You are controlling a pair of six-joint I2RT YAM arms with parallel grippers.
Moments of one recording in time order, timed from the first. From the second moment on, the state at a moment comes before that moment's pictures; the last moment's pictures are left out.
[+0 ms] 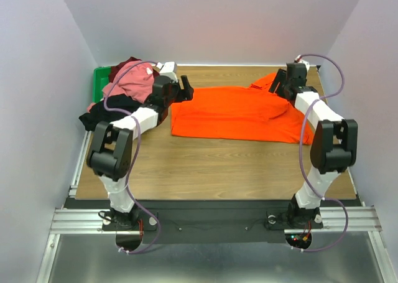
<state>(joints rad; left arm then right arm) -0.35 1.73 1.10 0.33 0.03 -0.37 0.03 1.77 1.38 -0.22 0.23 0.37</state>
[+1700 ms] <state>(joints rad) -0.35 1.95 1.17 0.30 0.09 -0.27 0.03 2.04 1.44 -0.23 0.04 0.34</state>
